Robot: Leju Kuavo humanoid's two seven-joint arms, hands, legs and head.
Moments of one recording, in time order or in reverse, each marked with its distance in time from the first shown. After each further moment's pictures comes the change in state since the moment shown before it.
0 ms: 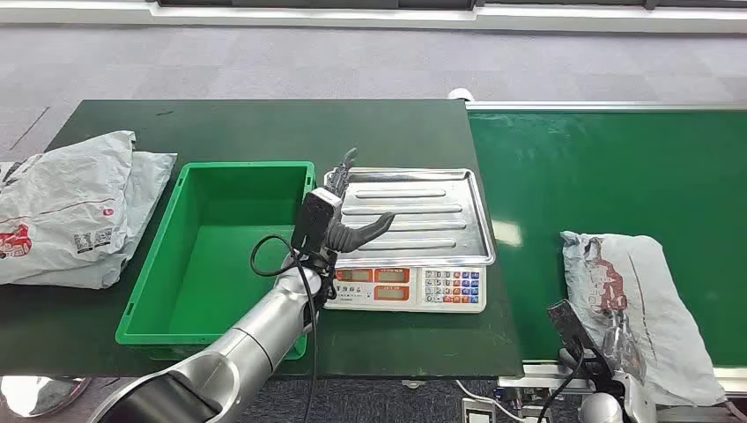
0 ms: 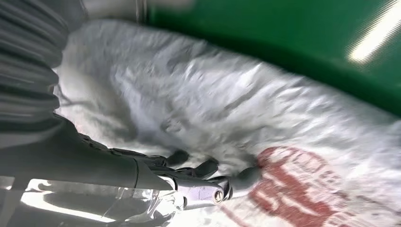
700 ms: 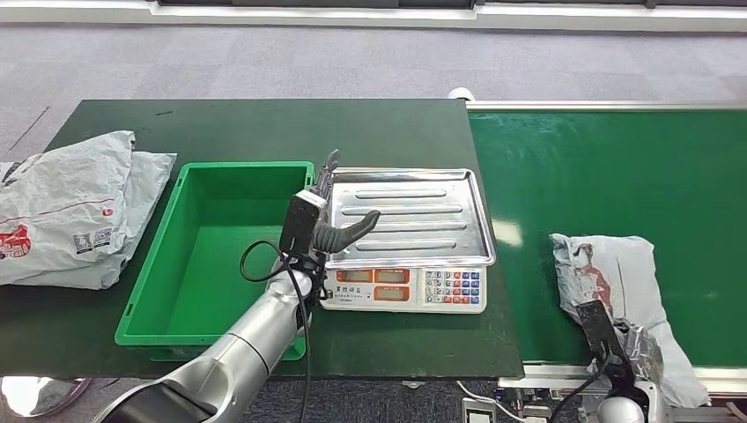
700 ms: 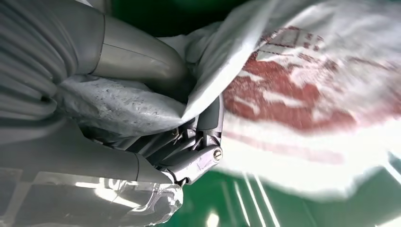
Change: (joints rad) left arm 0.035 0.004 0.099 -0.031 -0.084 0.025 -0.002; right arm -0.005 -0.047 -0.001 0.040 -0.291 -0.170 -0.250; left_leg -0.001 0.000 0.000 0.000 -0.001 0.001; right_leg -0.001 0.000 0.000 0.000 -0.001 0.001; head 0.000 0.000
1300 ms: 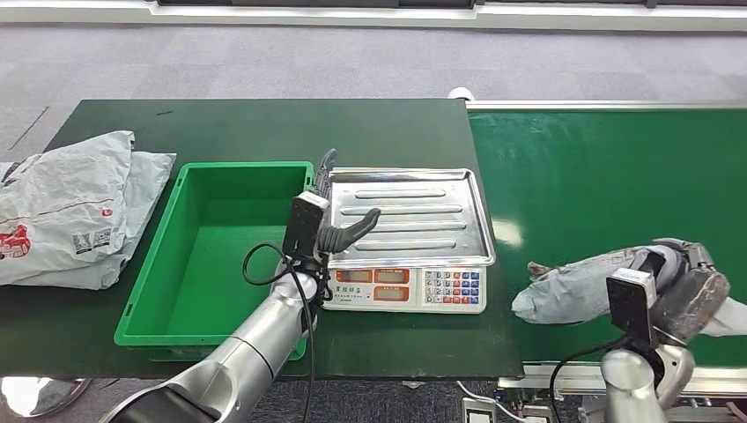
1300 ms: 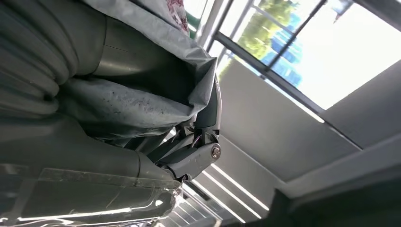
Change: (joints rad) left arm 0.011 -0.021 -0.003 -0.015 0.016 0.055 0.000; right arm -0.062 0.042 0.083 -0.341 -0.195 -0.380 -0.428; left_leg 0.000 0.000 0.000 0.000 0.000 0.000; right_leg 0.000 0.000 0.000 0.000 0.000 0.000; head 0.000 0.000
